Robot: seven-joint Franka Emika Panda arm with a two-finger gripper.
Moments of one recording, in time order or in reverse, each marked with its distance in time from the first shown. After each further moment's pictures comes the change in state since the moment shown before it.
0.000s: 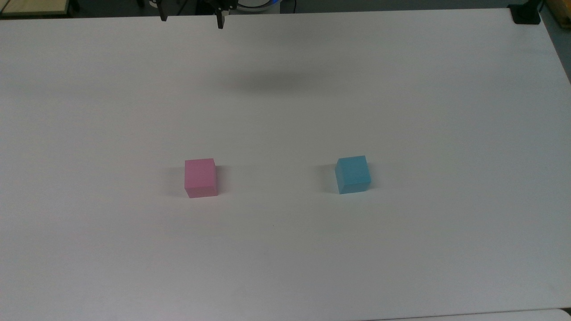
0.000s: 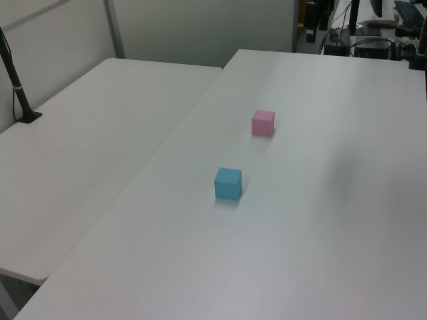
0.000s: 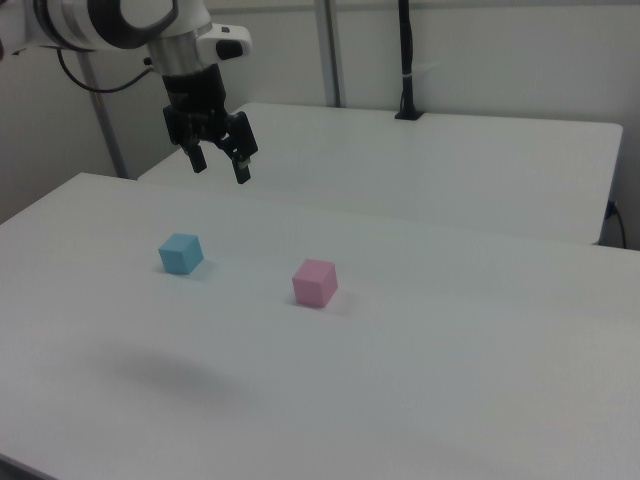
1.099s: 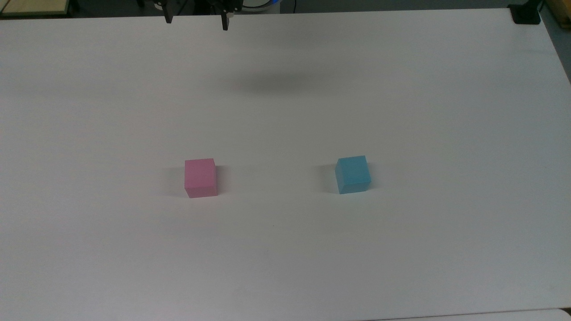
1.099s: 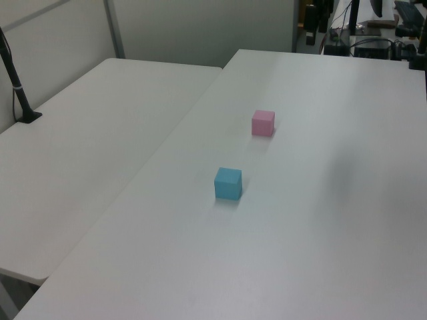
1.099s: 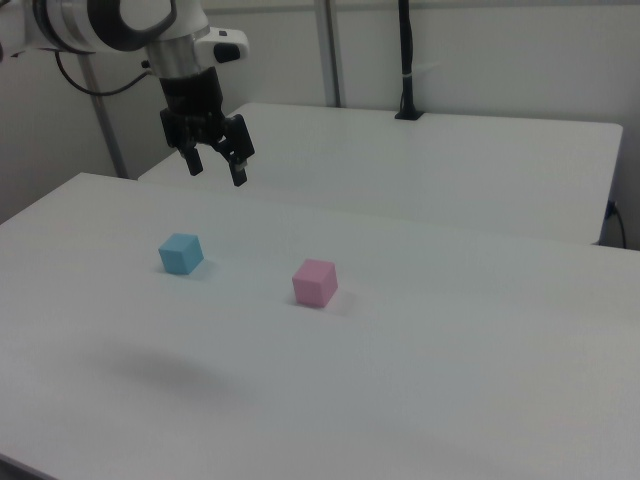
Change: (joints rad) arm 0.008 0.004 0.006 -0.006 0.000 -0.004 -0.001
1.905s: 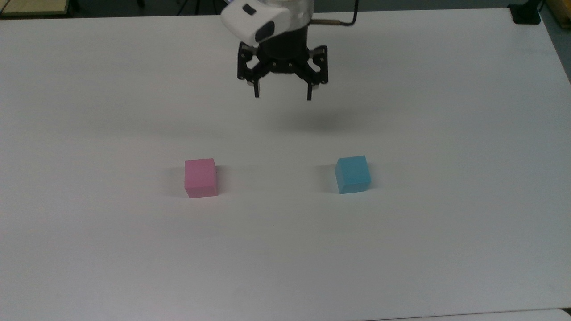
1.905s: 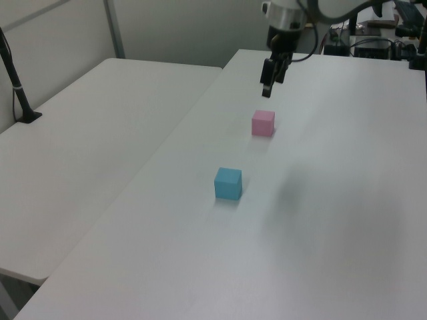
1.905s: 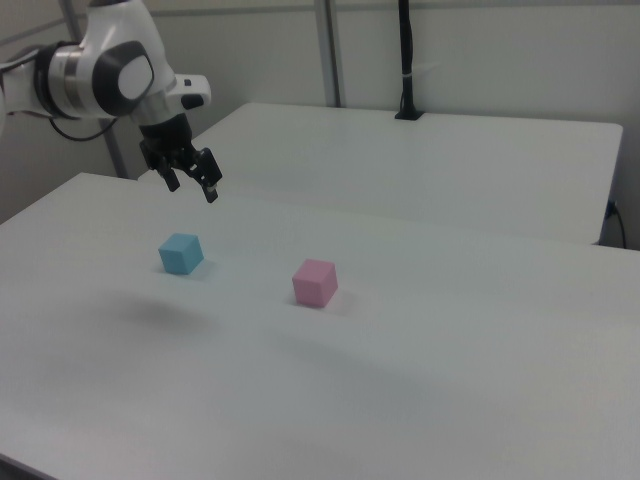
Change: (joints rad) arm 0.141 0.138 0.081 -0.103 0.002 0.377 0.196
